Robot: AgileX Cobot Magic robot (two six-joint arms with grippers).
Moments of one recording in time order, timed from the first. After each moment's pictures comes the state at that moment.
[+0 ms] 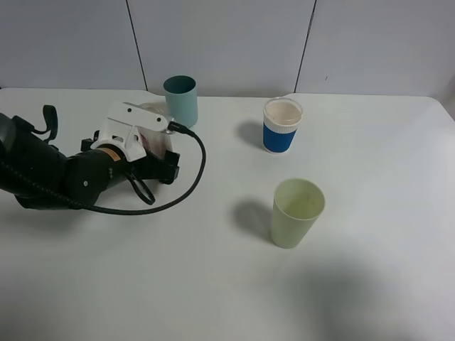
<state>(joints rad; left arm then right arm) -0.58 1.89 -0.58 -0.55 -0.76 0.35 0.01 0.00 -0.50 0.02 1.07 -0.10</state>
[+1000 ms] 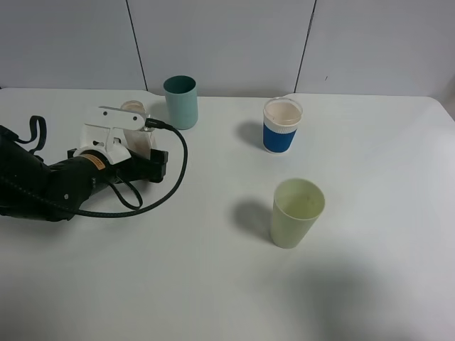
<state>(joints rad) -0.52 1.90 -0.50 -0.42 -0.86 0.12 0.01 0.00 -0.50 0.02 1.07 -0.10</state>
